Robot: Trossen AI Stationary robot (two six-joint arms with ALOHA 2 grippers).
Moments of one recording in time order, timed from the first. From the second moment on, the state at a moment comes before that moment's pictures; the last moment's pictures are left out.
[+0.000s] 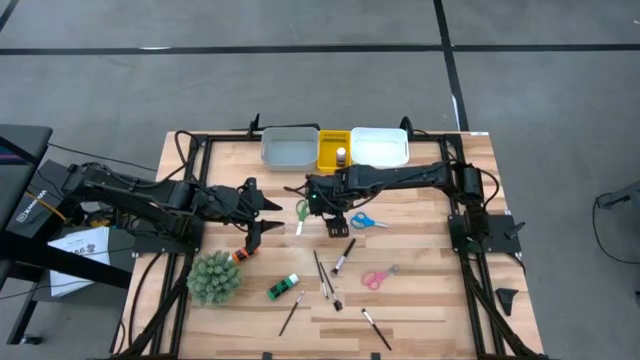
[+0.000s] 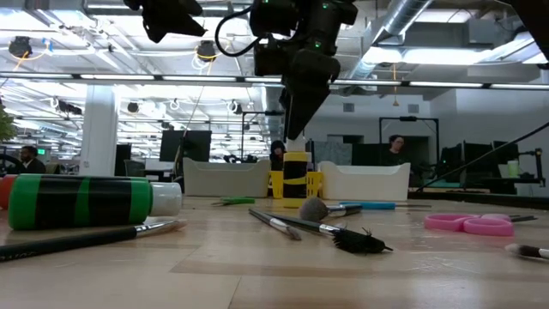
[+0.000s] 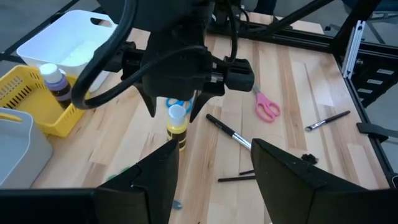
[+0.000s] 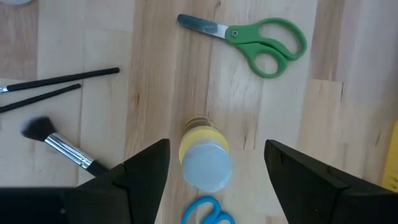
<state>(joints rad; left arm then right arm) -0.19 1.01 0.85 -0.36 -0.29 -0.25 -0.07 2.02 1.70 -0.96 0.00 -0.18</state>
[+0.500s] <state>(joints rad) -0.19 1.01 0.85 -0.37 -0.29 -0.24 -0.07 2.02 1.70 -0.95 0.00 -0.17</state>
